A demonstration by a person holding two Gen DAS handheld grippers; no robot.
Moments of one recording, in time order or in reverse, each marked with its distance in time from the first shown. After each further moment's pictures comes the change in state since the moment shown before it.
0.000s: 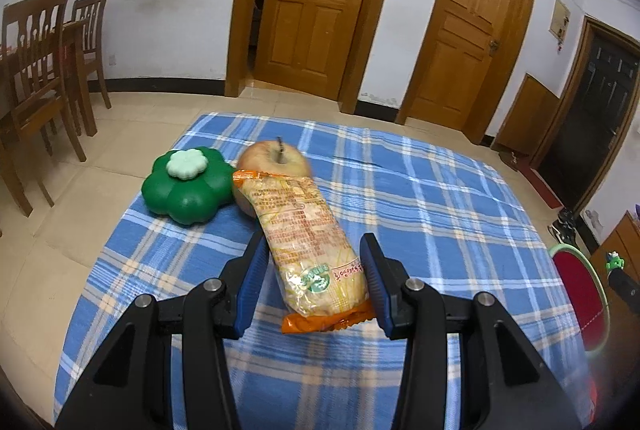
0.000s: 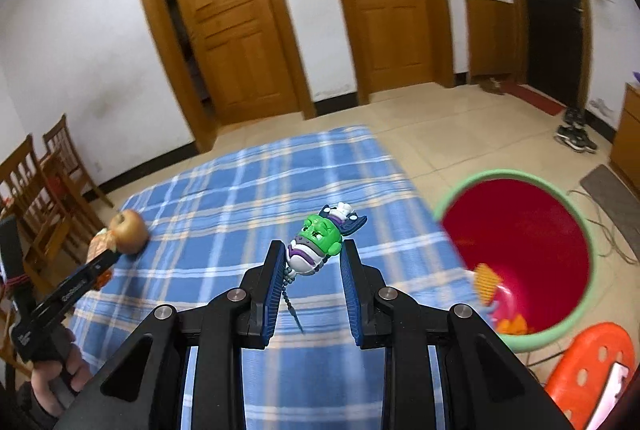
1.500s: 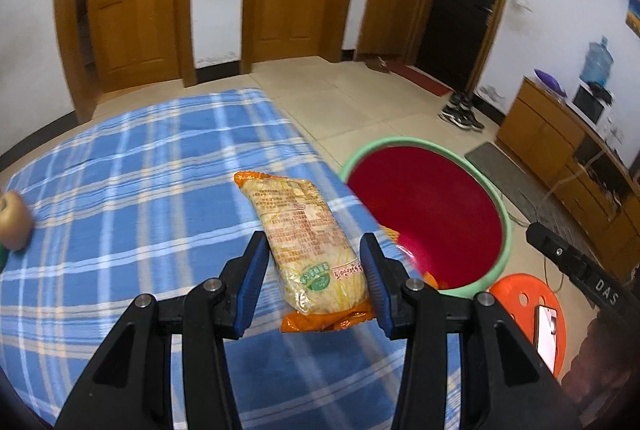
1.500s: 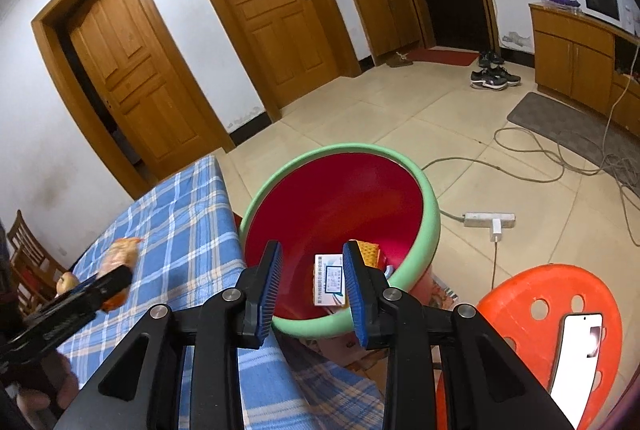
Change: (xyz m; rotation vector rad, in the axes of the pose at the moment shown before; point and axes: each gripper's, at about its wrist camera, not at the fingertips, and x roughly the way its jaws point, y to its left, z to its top) left arm -0.012 -0.267 -0.056 0.413 0.195 -0.363; right arm -0.056 -0.185 -0.037 0.300 -0.048 -0.132
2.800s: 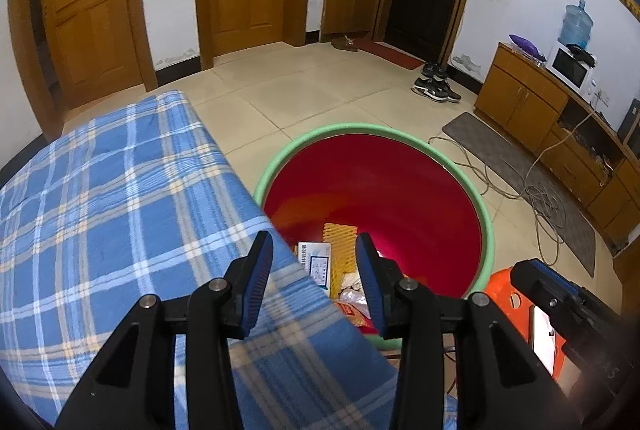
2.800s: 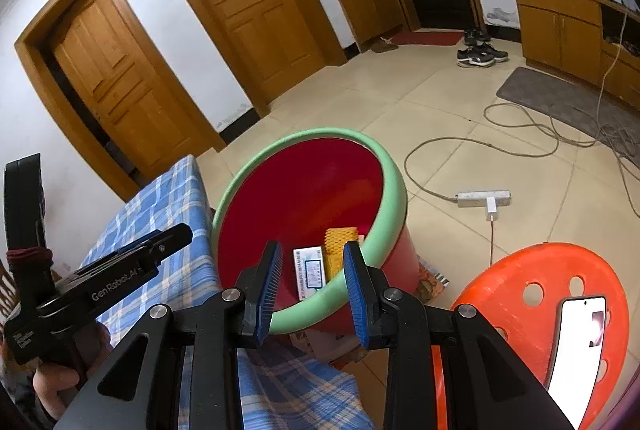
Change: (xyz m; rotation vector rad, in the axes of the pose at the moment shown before) left arm 0.058 -0.067 0.018 0.098 0.061 -0.053; right arm 0.004 -0.032 -0.002 0.068 0.030 0.000
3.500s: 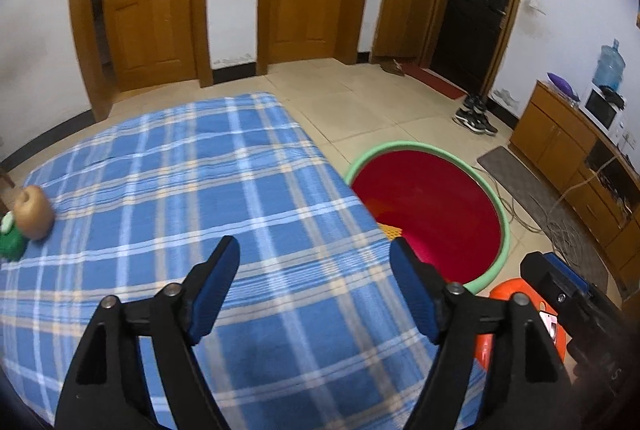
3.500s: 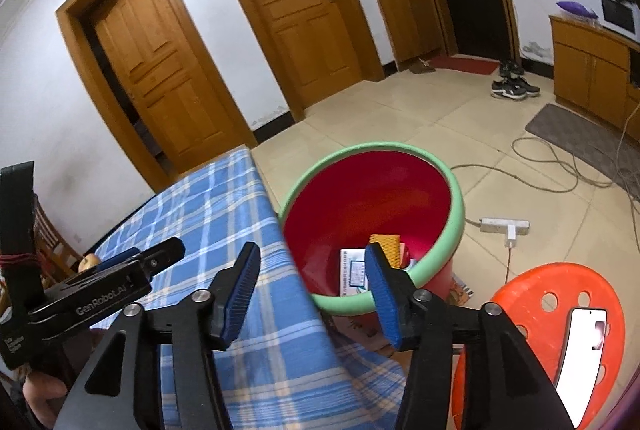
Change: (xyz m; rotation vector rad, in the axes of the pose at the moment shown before) left arm -0.091 0.057 -0.032 -0.135 -0.077 0.137; right arm -0.035 0.069 -0.016 -0.140 -0.037 0.070
